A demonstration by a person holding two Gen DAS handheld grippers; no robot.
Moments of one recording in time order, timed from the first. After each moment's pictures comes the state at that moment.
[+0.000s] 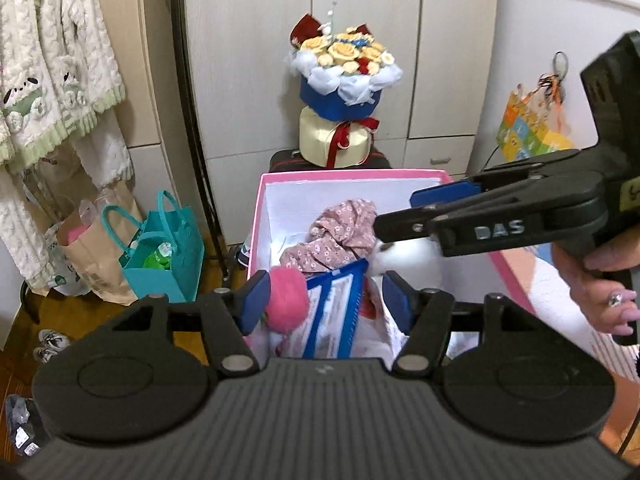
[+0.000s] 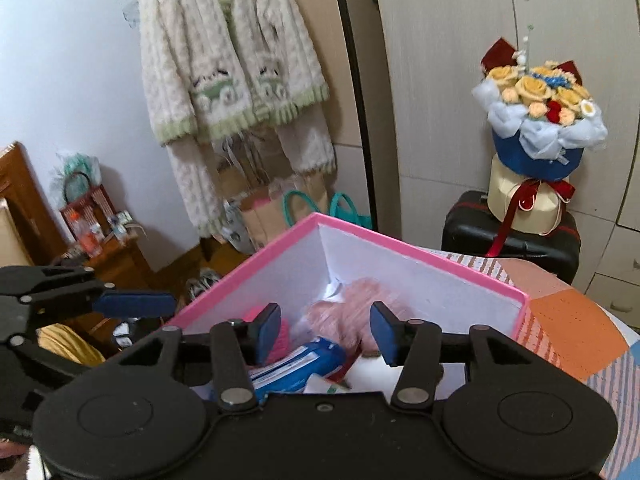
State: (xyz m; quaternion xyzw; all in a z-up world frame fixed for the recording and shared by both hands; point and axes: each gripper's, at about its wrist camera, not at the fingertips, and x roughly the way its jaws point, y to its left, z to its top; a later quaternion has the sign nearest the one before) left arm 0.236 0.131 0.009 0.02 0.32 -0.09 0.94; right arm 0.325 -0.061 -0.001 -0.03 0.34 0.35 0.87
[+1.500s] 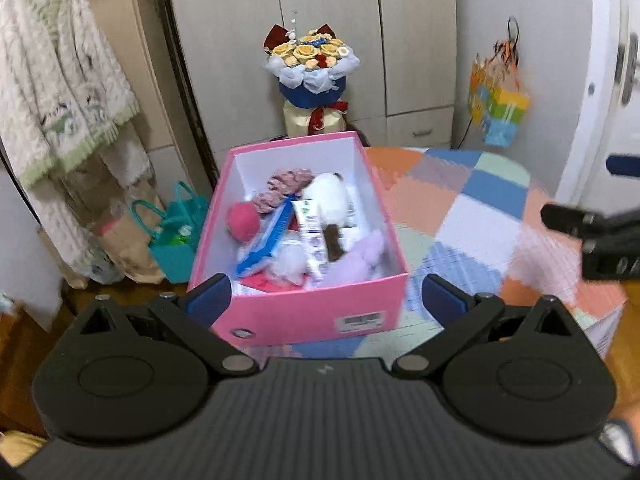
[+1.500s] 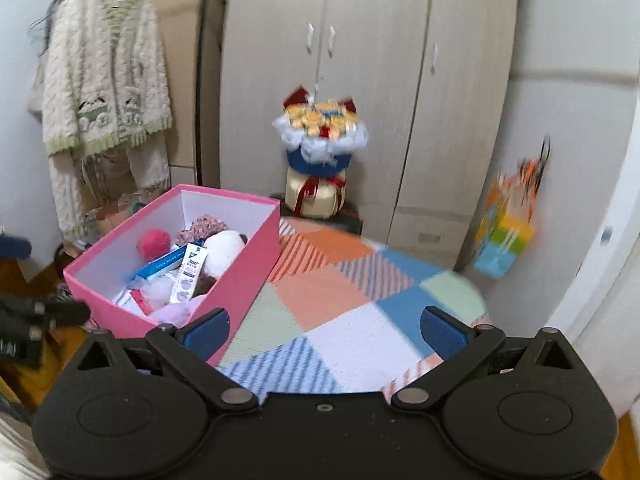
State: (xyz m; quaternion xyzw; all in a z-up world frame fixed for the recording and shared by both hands) left arm 0.077 0.042 0.051 0.06 0.33 -0.07 0.94; right arm 0.077 -0.181 0.053 -0.10 0.27 0.06 0.96
